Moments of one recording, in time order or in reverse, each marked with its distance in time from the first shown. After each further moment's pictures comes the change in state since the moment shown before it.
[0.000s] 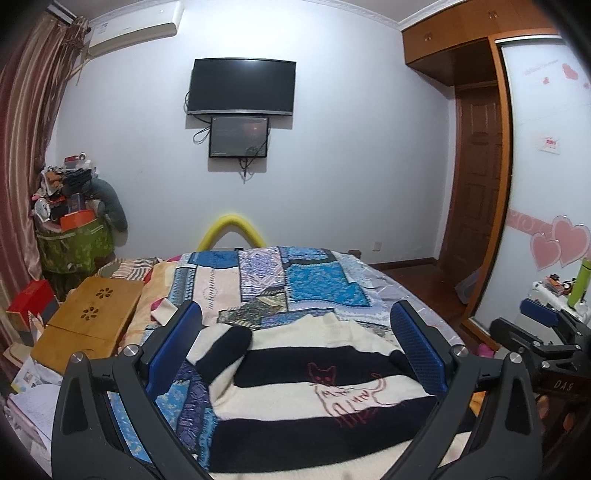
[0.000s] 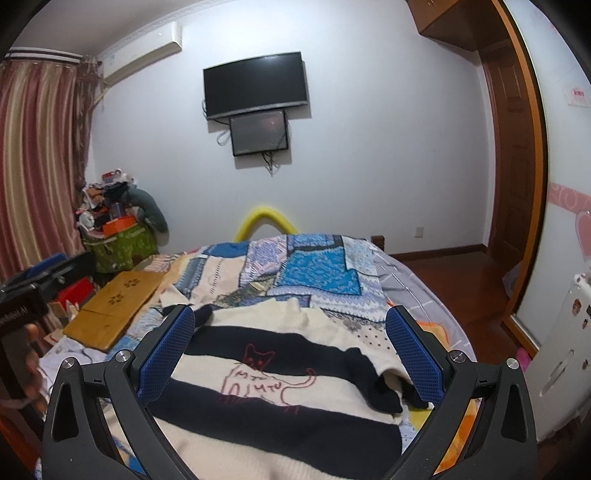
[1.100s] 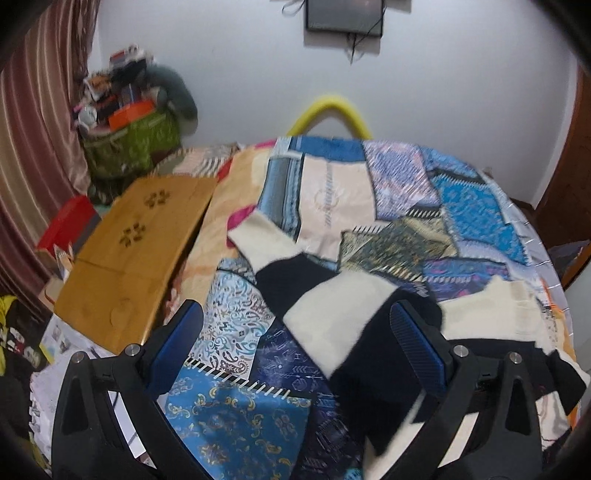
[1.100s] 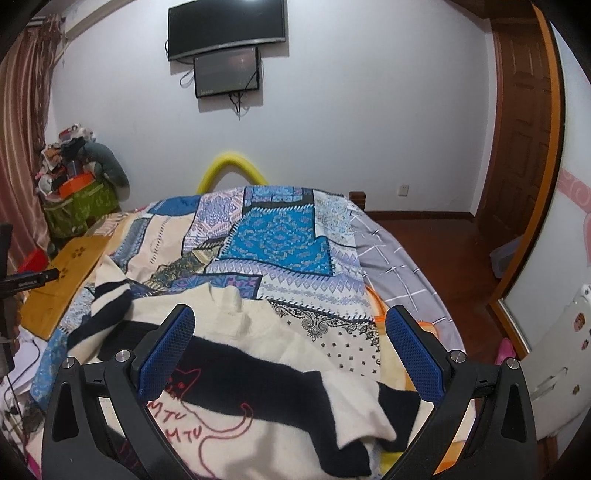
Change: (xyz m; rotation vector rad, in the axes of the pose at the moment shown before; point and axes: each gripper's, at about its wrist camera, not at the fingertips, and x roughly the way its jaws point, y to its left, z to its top) left arm 0.256 0.205 -0.050 -0.141 0.490 0.326; right arm 0.135 -0.062 0.038 -0.028 0.237 -0.071
